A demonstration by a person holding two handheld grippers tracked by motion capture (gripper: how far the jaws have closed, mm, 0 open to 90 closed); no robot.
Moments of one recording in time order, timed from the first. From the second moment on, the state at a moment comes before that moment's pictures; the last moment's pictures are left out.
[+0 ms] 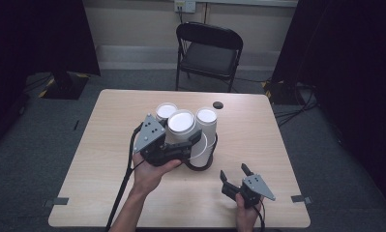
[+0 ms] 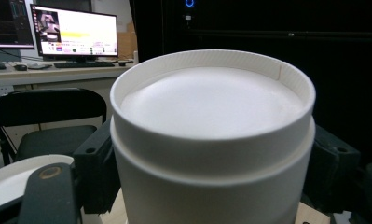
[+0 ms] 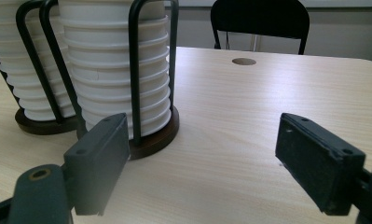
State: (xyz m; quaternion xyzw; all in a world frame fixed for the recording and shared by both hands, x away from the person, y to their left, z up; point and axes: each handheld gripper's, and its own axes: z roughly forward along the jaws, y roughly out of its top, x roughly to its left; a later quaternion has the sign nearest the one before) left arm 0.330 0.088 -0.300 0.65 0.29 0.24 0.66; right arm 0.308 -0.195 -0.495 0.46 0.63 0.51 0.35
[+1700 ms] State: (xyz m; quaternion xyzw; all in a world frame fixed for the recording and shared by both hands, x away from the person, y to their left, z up) left arm 0.326 0.112 -0.426 0.63 0.44 0.03 0.64; right arm 0.280 -0.135 -0.489 0.29 0.68 0.62 0.27
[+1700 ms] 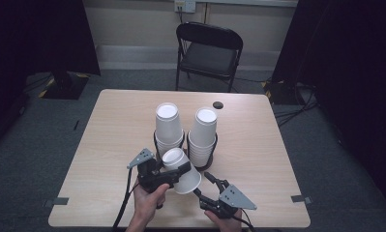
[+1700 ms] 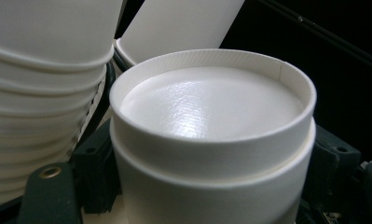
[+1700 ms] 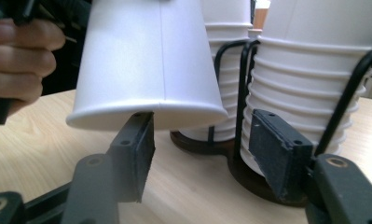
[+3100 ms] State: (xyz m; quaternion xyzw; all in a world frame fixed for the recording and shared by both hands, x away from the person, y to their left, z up) left arm 0.324 0.103 -0.430 0.63 0.43 -0.03 0.65; right arm 0.286 -0.128 -0.484 0.25 0.66 0.64 0.32
